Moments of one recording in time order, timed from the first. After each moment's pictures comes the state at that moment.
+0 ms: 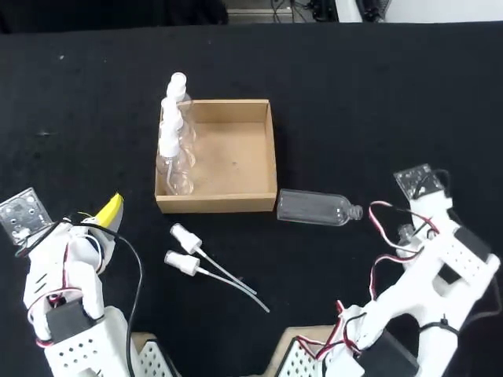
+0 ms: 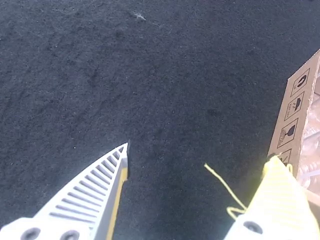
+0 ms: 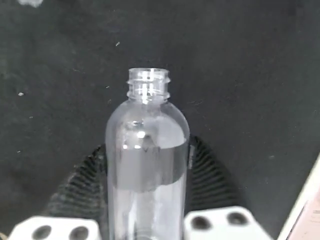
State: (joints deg) left arm -30.1 -103.3 87.7 56.3 5.6; right arm 46.9 -28.4 56.5 54.4 62.0
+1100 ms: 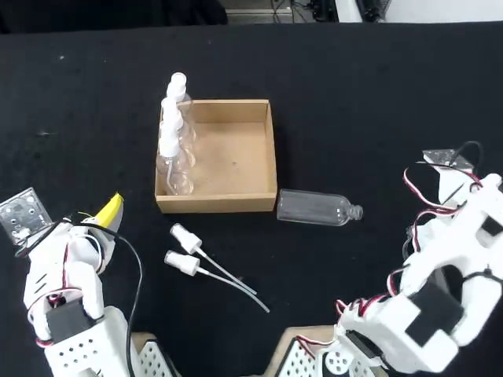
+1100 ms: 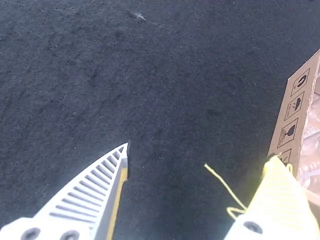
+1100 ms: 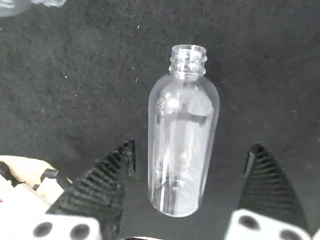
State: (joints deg) left arm -30.1 -103.3 87.7 56.3 5.6; right arm 46.7 -2.6 24.0 82.3 53.3
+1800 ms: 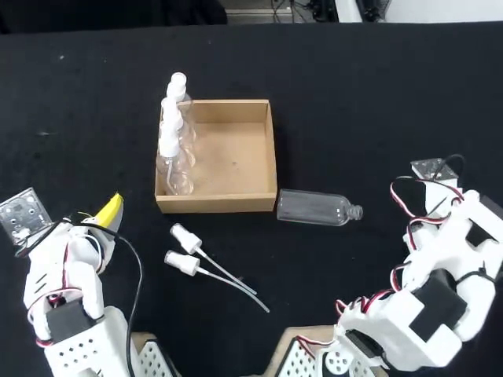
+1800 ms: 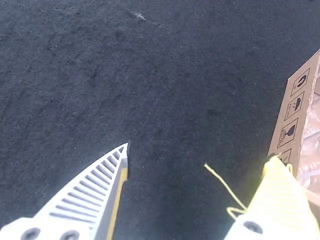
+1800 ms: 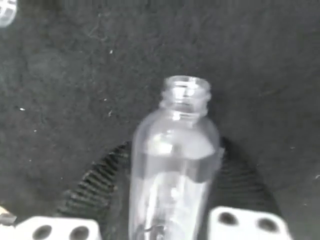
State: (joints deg) left arm -30.1 -103.3 87.7 56.3 5.6; right arm 46.6 -1.1 35.2 63.5 56.1
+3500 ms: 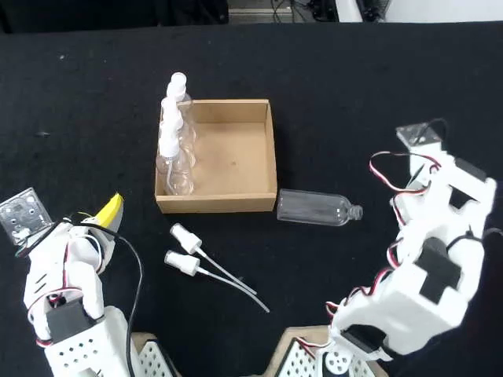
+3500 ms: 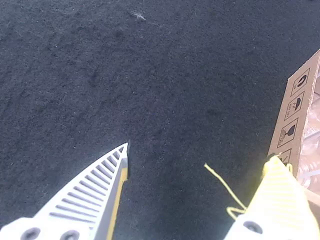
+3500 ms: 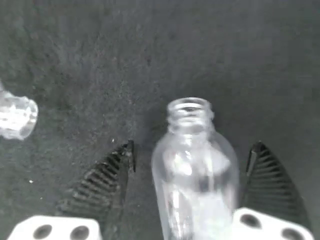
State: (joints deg) left arm -30.1 -103.3 87.7 56.3 5.6; right arm 35.9 11.3 21.9 61.8 48.1
